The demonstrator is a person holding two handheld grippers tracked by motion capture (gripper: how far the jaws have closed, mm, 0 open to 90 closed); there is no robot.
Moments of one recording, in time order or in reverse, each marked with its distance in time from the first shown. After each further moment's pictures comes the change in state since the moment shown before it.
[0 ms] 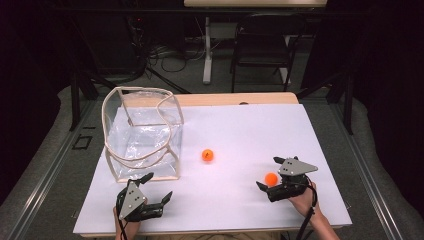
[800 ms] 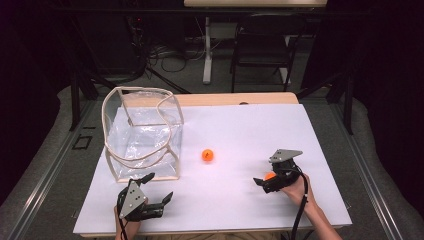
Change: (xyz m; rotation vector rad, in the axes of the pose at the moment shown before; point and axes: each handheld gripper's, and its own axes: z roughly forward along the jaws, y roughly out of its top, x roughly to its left) left arm 0.001 -0.001 0.002 0.004 -0.025 0.001; right arm -0.022 -0.003 0.038 0.218 0.047 0.104
